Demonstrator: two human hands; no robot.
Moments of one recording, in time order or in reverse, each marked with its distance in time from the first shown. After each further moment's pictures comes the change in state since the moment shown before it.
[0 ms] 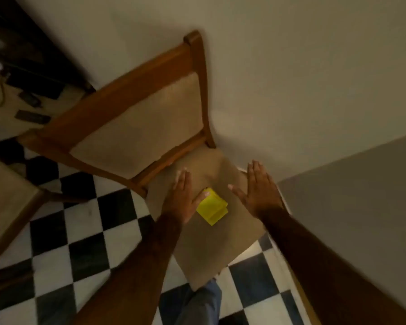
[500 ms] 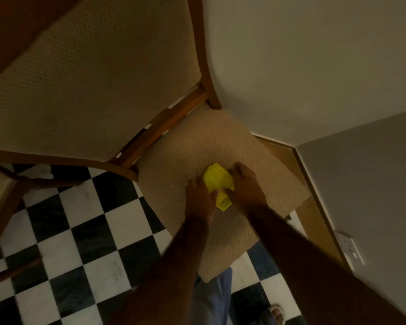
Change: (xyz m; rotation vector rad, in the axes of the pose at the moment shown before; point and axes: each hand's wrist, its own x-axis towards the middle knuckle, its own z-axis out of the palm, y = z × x) left_hand 0.026 -0.022 0.143 -0.224 -0.194 -0.299; right_hand 0.038 0.001 0.179 0.332 -0.299 0.154
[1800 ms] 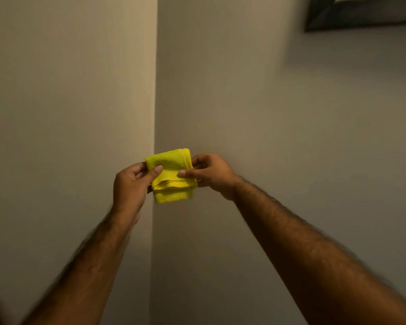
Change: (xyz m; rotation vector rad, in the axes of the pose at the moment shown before) left_hand -0.503 0.579 -0.304 -1.082 -0.099 1.250; right_hand -0.649 -0.043 -0.638 0.585 0.878 -0.468
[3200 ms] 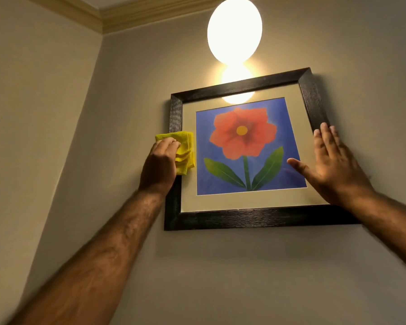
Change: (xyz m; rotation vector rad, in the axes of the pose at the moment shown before) left_hand 0.097 0.354 0.364 0.617 0.214 1.383; right_hand -0.231 -0.248 -0.450 -1.391 1.399 -0.291
